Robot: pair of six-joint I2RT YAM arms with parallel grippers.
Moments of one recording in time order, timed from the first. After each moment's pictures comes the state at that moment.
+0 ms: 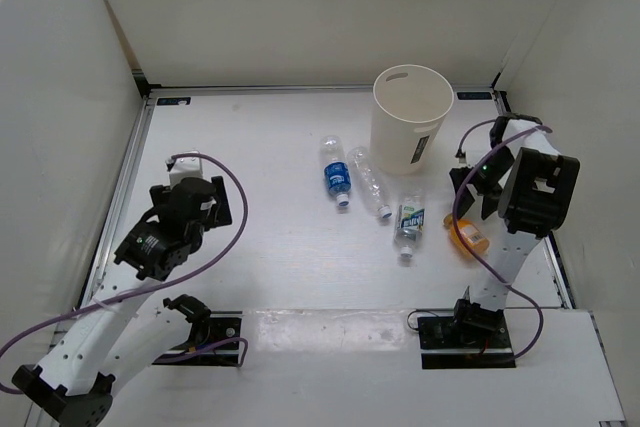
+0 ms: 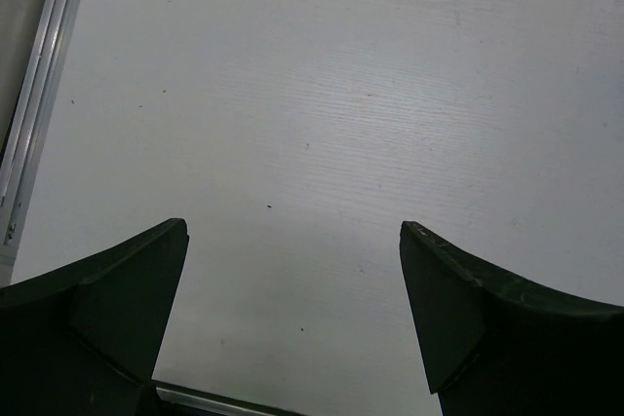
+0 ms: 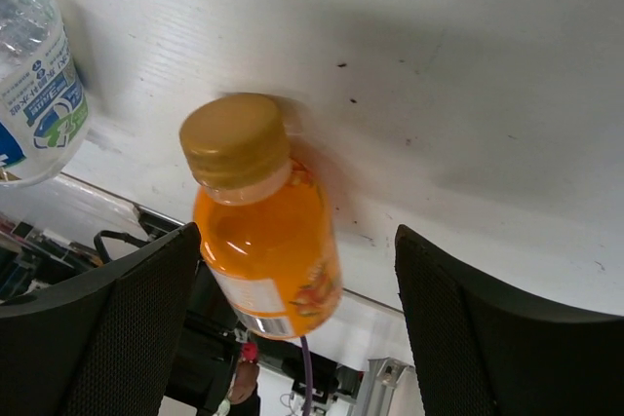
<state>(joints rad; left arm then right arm) -0.54 0.77 0.92 -0.90 -0.62 -0.42 -0.23 2.06 1.56 -1.38 -0.23 -0.52</state>
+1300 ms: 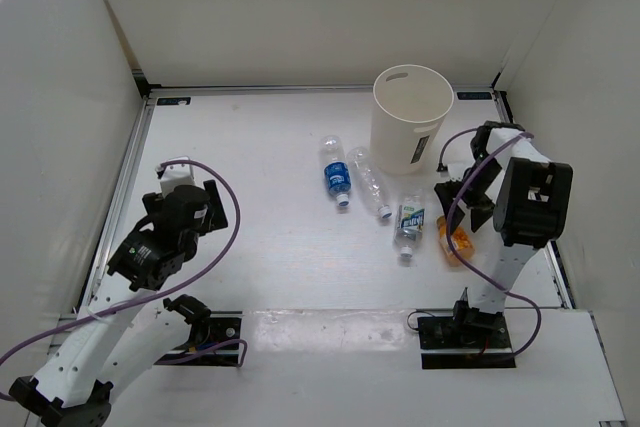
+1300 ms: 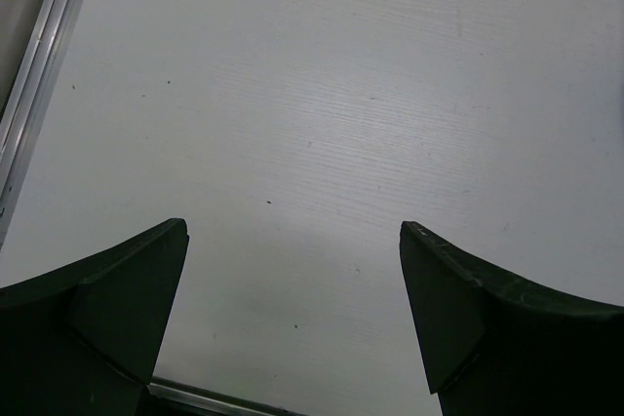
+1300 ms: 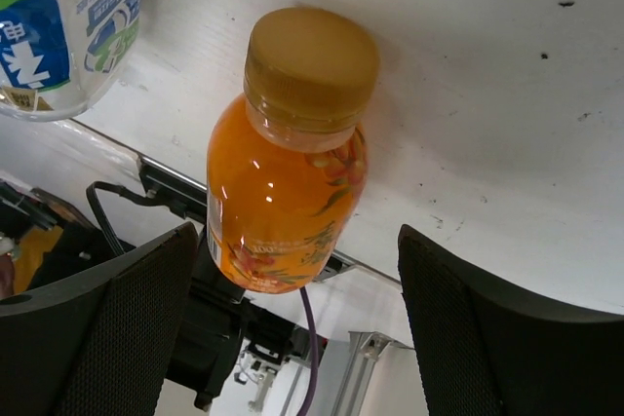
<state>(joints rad) -0.54 0.70 0.90 -0.92 -0.63 -0.47 -0.13 1.92 1.38 -1.40 -0.23 -0.58</state>
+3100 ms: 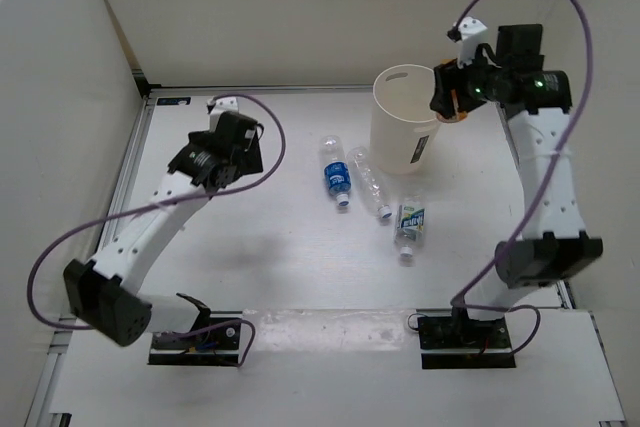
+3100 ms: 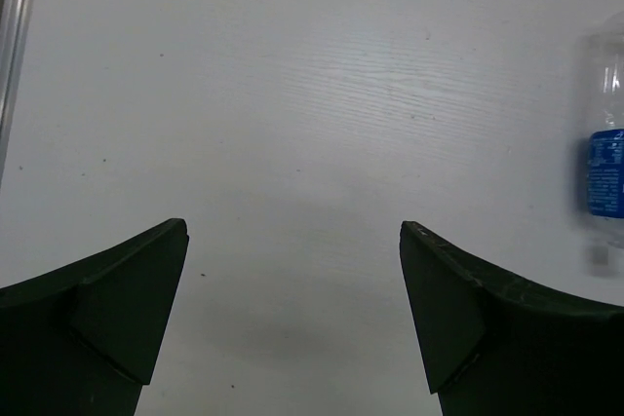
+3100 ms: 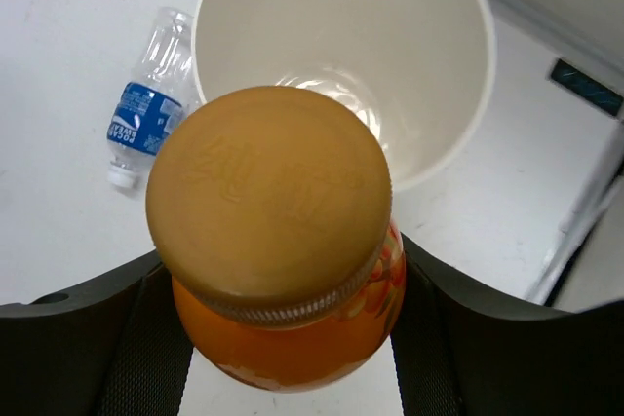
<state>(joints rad) -0.50 1.28 1.27 -0.82 -0.59 -0.44 0.07 1.57 2.00 -1.08 -0.36 -0.35</state>
